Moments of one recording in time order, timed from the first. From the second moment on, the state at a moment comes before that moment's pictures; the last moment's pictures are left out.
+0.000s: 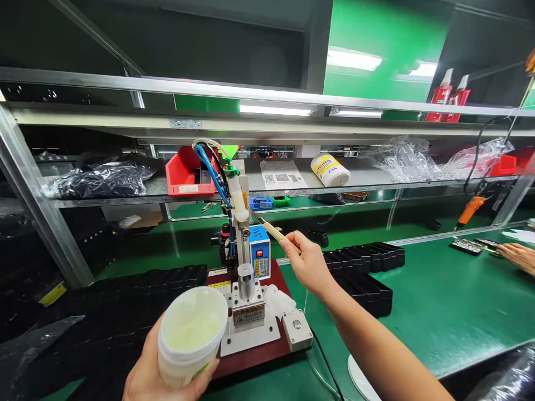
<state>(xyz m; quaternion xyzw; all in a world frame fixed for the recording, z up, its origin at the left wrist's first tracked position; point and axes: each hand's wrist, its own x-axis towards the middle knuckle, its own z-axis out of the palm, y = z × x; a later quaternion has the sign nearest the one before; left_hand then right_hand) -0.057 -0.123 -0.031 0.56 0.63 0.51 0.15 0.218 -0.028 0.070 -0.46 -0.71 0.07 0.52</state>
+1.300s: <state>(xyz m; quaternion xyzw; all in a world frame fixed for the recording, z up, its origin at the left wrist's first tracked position) -0.038 -0.046 0.123 0.71 0.54 0.40 -0.21 0.205 -0.066 0.066 -0.49 -0.70 -0.13 0.51</state>
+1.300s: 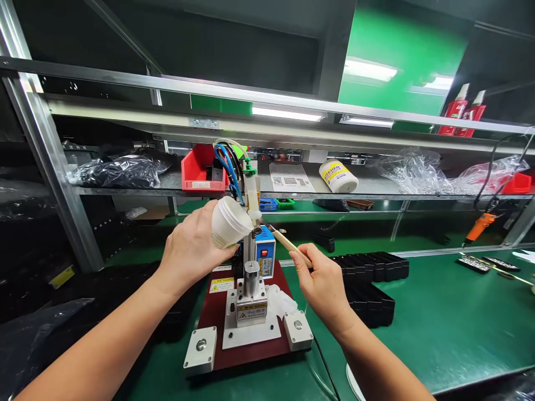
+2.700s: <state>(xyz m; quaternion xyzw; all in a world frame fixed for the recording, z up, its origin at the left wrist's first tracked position) -0.041 -0.040 0.090 0.68 0.50 0.49 -0.22 0.220 -0.134 0.194 -0.29 -0.78 -0.52 0.17</state>
